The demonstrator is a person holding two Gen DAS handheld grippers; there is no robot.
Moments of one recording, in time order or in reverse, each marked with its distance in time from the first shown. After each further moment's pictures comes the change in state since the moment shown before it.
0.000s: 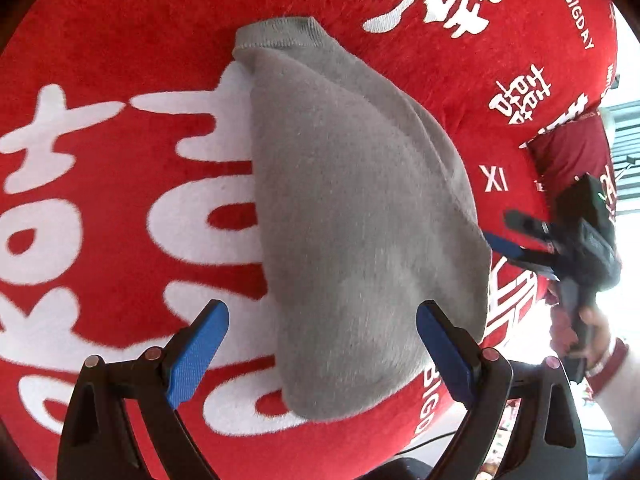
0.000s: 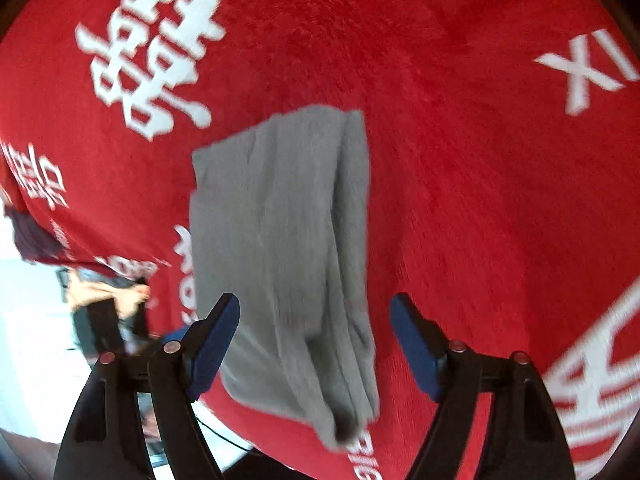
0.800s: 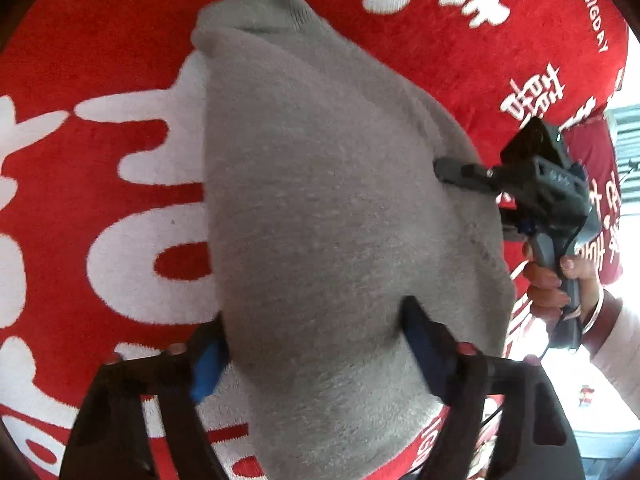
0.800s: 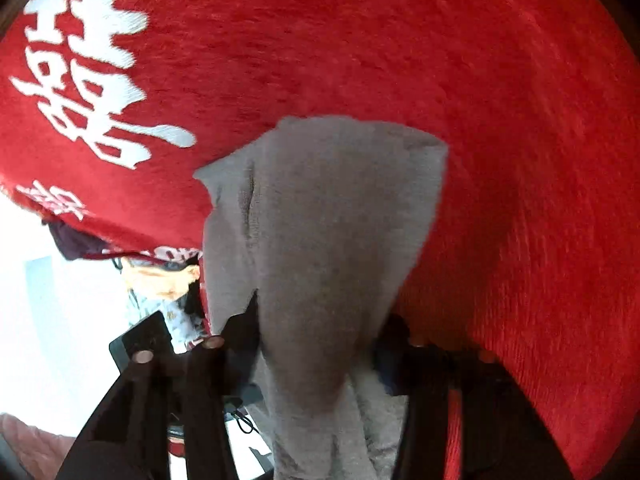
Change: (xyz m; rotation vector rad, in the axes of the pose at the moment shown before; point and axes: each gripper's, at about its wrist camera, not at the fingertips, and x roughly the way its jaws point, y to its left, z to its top) left arm 0.032 0.001 0.025 -0.011 0.022 -0.021; right arm 0.079 -0.002 0.065 0.028 0.176 0.210
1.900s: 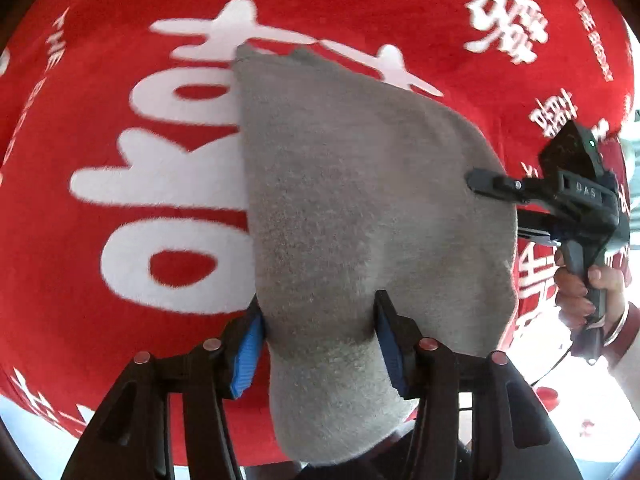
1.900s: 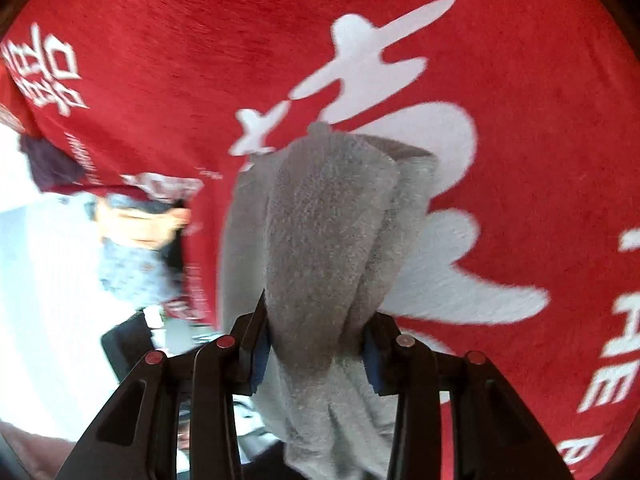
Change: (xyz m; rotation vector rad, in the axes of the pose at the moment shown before) left arm -0.144 0.122 -0.109 -0.142 -0.006 0.102; right arm 0.122 0.122 -0.129 -0.126 0.081 -0.146
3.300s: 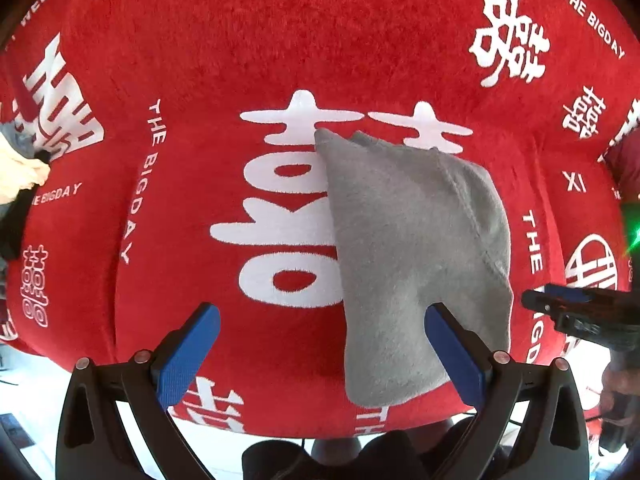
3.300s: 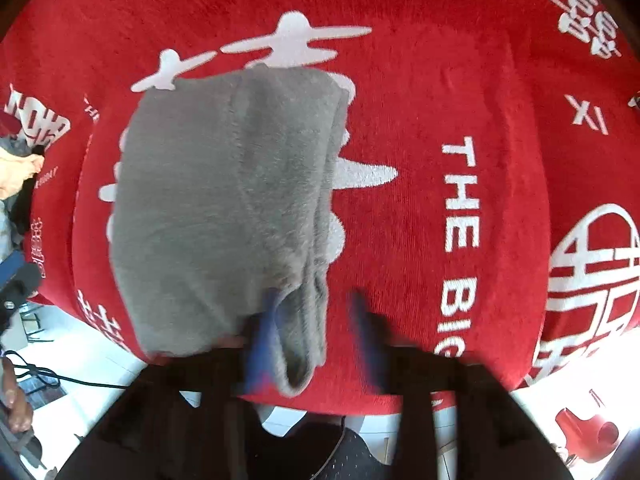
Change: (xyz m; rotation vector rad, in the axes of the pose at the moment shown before) left arm -0.108 -0.042 -0.010 0.090 -0.137 0.374; right arm -0.046 0.066 -0.095 -0.115 -0.046 -0.691
